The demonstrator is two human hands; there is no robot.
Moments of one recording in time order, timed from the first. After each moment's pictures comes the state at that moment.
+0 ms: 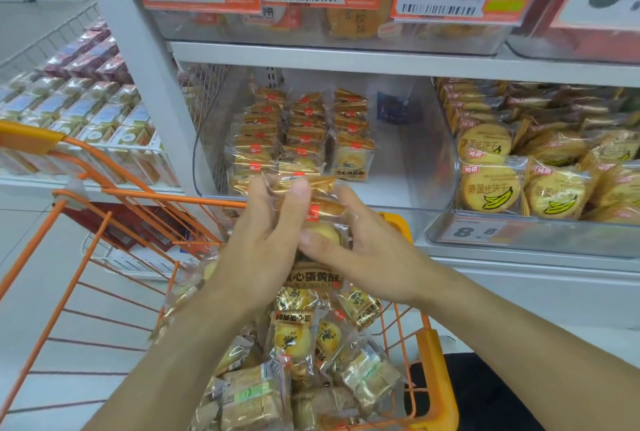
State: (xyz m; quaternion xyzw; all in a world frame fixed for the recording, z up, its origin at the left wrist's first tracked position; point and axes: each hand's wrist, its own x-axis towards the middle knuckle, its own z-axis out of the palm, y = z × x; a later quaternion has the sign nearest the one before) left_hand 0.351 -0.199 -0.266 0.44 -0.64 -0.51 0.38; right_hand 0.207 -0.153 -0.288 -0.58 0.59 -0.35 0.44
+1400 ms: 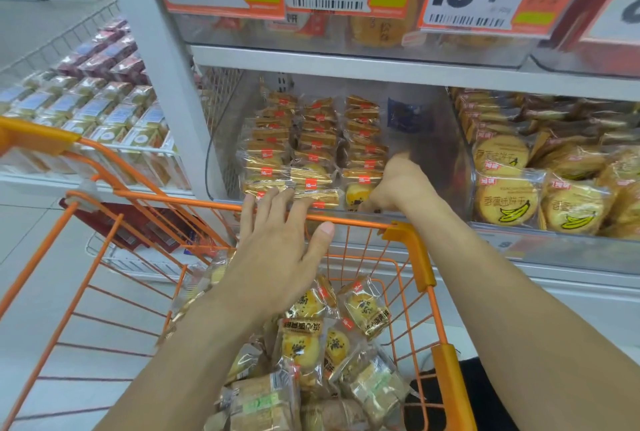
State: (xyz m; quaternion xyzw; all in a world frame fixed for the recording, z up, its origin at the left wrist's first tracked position) left_hand 0.365 -0.230 -0.329 0.45 -0.87 -0.15 0.11; right_hand 0.147 -0.261 -0.313 -0.41 0.87 -0.12 0.27
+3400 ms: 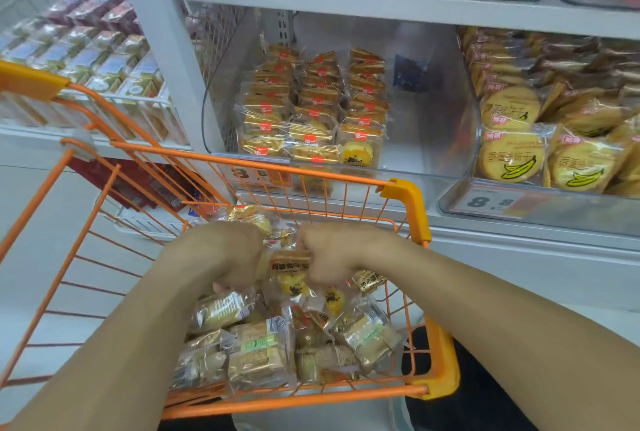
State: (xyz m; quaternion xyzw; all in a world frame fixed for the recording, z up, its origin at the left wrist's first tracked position) left_hand 0.392 -0.231 -0.309 0.43 -0.77 -0.18 -0.43; right_hand 0.246 -0.188 -0.334 -0.65 0.62 0.15 0.41
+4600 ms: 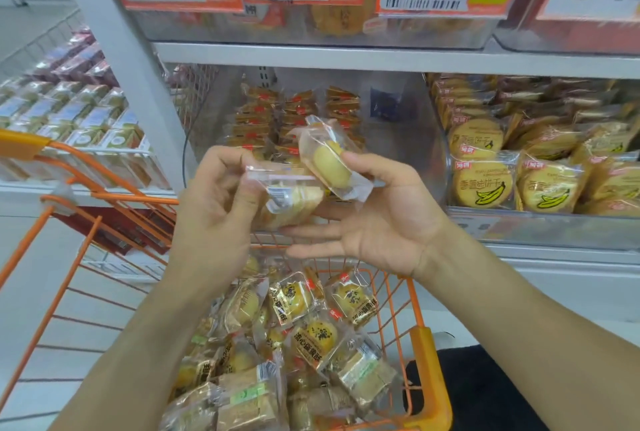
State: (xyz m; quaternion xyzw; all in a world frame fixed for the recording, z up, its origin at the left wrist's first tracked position) left_hand 0.367 -0.218 -0.273 0.33 -0.67 -0.48 0.46; right_hand 0.181 -0.175 -0.276 -0.15 0.32 -0.49 0.80
